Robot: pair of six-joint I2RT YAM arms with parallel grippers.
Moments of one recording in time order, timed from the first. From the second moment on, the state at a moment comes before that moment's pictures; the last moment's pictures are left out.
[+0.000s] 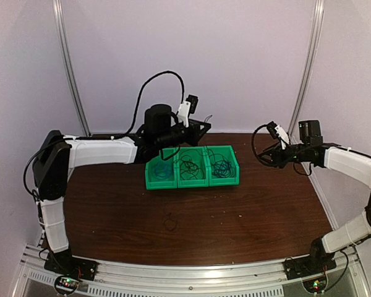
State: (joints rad) left arm -0.81 1.97 1.52 0.40 0.20 -0.23; right arm 0.11 1.35 0.90 -0.20 -0.63 -0.31
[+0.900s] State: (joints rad) left arm -0.78 2.20 1.68 0.55 0.46 -0.40; right arm 0.06 1.35 0.88 -0.17 -0.68 -0.33
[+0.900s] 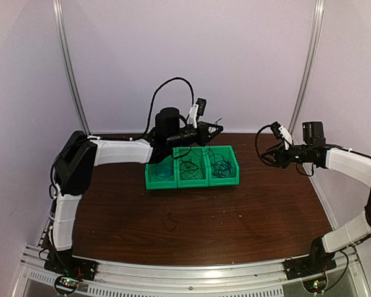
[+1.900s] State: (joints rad) left arm -0.73 2.08 1.39 0.66 0.30 -0.40; right arm 0.05 1.37 0.88 -0.17 -0.72 -0.33
